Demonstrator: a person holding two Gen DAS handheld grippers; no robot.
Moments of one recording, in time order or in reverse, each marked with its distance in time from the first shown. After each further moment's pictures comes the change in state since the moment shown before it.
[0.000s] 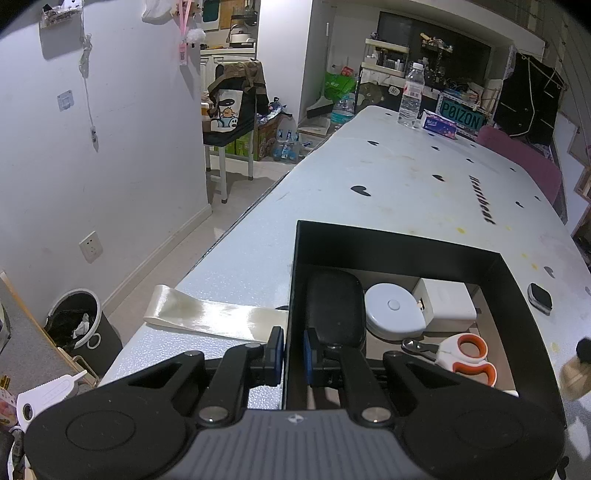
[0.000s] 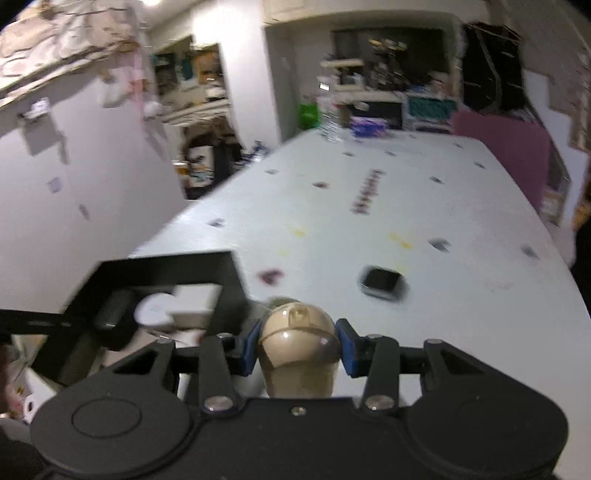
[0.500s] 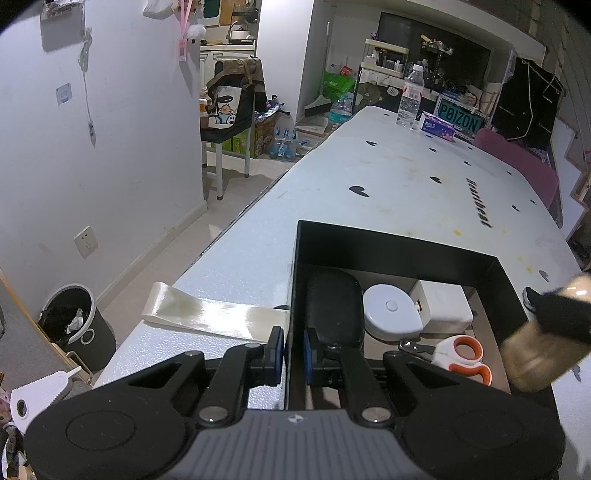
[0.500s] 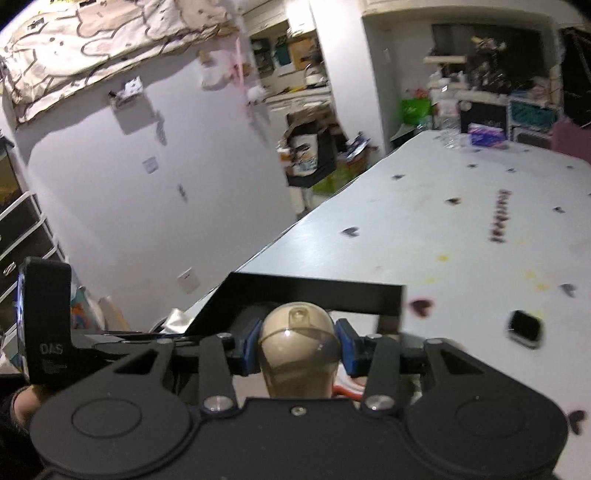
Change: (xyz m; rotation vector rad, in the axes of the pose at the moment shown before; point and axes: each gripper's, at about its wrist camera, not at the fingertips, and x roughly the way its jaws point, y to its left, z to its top) left arm 0.001 0.004 0.001 -0.018 0.006 -0.022; right arm 0.029 0.080 0.035 -0.092 0.074 0.282
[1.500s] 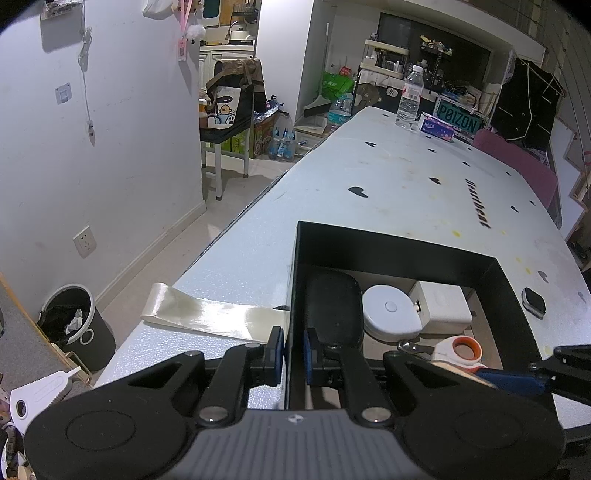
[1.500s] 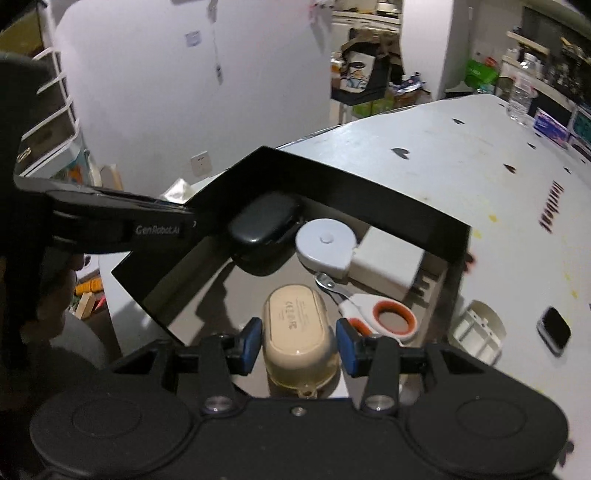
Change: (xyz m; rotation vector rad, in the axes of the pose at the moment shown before) left arm 0.000 0.000 0.001 -0.003 0.001 -0.005; right arm 0.045 0.024 -0.026 -0.281 0.302 0.026
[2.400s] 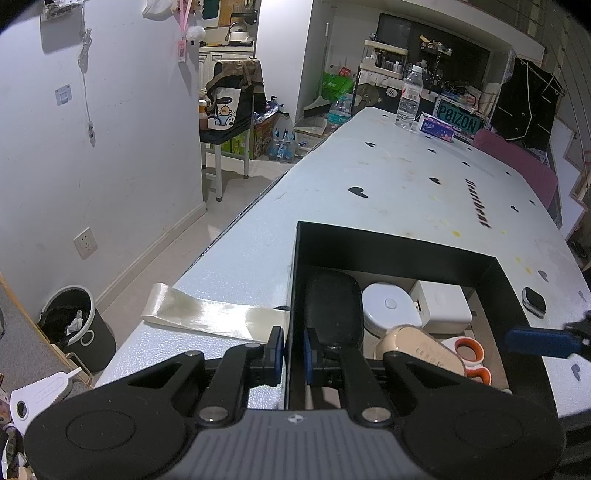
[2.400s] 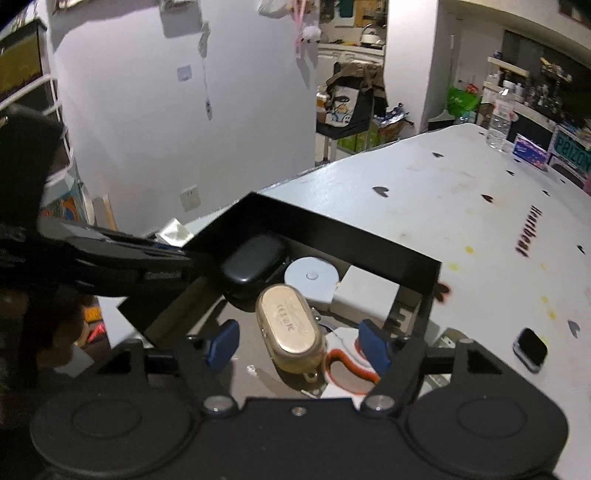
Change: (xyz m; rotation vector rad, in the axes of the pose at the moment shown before) left arm -0.001 0.000 0.000 0.001 -0.002 -0.001; right arm -0.039 -0.003 -0.002 0.047 -0.139 -0.064
